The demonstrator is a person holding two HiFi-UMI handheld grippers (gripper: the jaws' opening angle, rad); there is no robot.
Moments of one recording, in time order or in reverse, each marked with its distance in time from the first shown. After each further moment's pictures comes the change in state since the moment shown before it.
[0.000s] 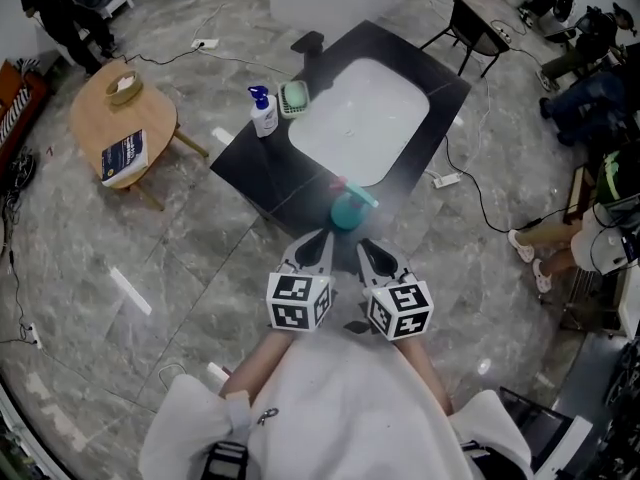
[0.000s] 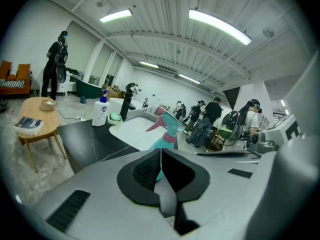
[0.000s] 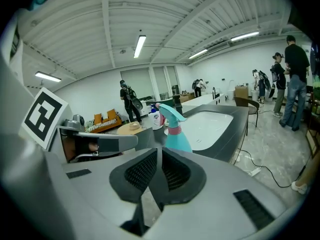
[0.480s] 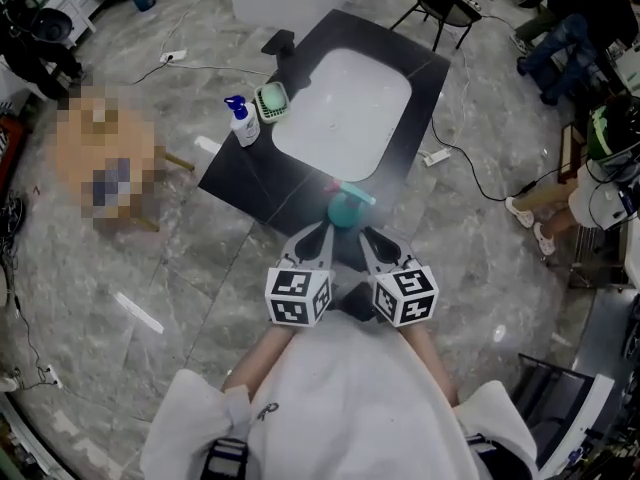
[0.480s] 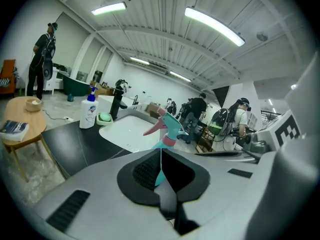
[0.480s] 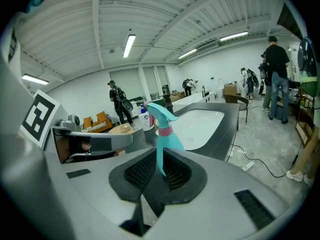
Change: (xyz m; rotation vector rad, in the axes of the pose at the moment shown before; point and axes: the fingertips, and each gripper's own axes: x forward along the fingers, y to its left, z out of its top) left arm 0.020 0.007 0.010 0.040 0.038 -0.127; right arm 0.018 -0.017 0.002 0.074 0.004 -0.102
